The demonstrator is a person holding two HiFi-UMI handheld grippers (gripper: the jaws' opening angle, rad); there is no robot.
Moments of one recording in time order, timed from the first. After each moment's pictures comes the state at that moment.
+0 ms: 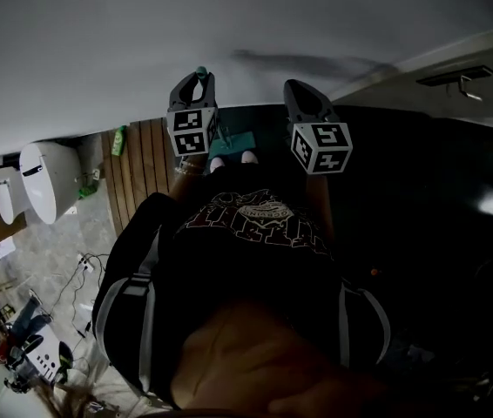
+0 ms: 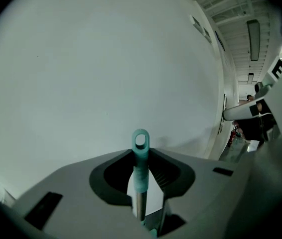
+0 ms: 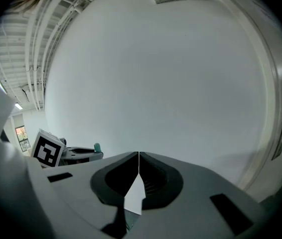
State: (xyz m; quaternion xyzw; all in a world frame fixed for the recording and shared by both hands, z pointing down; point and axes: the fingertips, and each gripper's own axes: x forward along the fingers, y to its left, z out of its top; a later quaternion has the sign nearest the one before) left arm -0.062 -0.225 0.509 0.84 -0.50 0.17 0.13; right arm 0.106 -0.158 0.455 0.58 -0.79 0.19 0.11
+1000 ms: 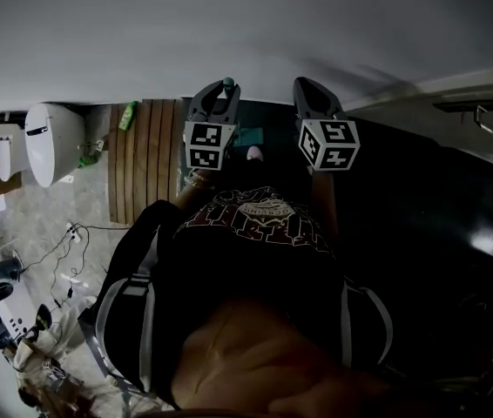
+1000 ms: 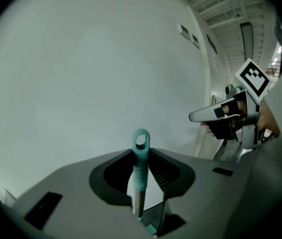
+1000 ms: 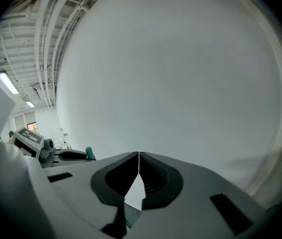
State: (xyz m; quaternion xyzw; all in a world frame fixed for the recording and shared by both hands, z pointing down) left arm -0.066 -0.156 0.502 0.85 -0.48 0.17 0.13; right arm 0.071 -0.158 0.464 0.53 -0.82 0.18 0.12
